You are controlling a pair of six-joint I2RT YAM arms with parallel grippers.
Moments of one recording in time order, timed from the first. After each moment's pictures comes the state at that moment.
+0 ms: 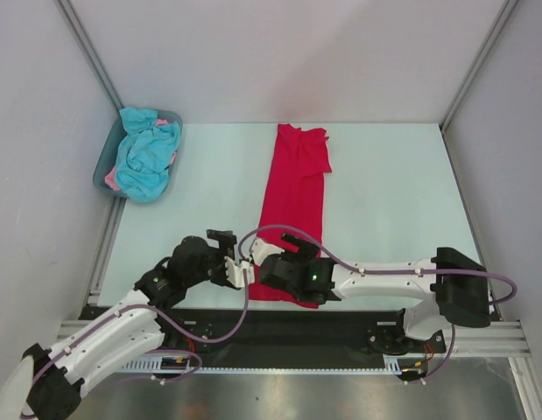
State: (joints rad) left arm -0.68 0.68 0.37 -0.27 0.12 1.05; right arm 1.35 1.50 0.98 -0.46 0.72 -0.10
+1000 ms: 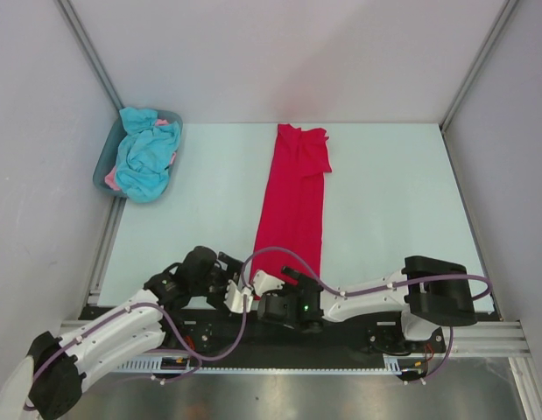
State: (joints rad) left arm -0.69 0.74 0.28 -0.36 0.31 1.19; right arm 1.52 1.61 0.87 -0.44 0.58 0.21
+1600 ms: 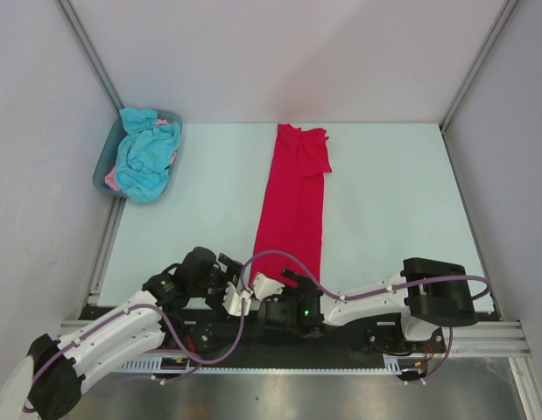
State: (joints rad) left arm -0.69 0.72 0.28 -0.40 0.33 1.22; right arm 1.56 1.62 0.86 -0.42 0.66 0.21
